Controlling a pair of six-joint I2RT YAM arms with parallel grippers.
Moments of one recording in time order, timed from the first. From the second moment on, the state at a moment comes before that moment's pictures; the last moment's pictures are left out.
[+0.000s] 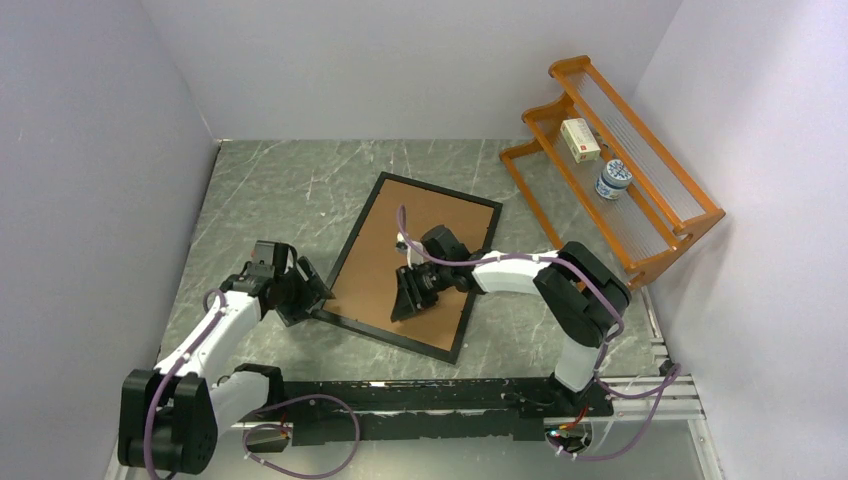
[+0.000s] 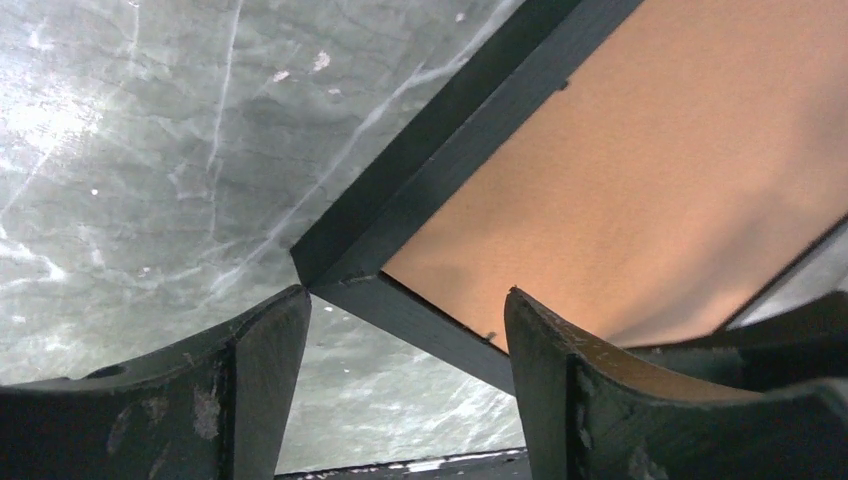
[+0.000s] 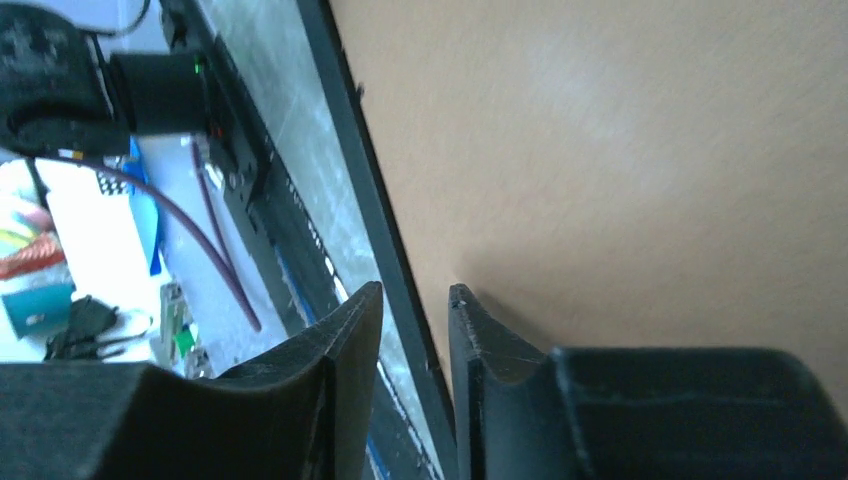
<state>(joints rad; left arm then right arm) -0.13 1.02 0.55 -0.58 0.16 -0.78 0.78 1.78 0.93 0.02 -0.68 0.50</state>
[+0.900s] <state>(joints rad) -0.13 1.14 0.49 -0.51 0.20 -0.79 0.79 1.69 0.81 0.03 -0.78 0.49</state>
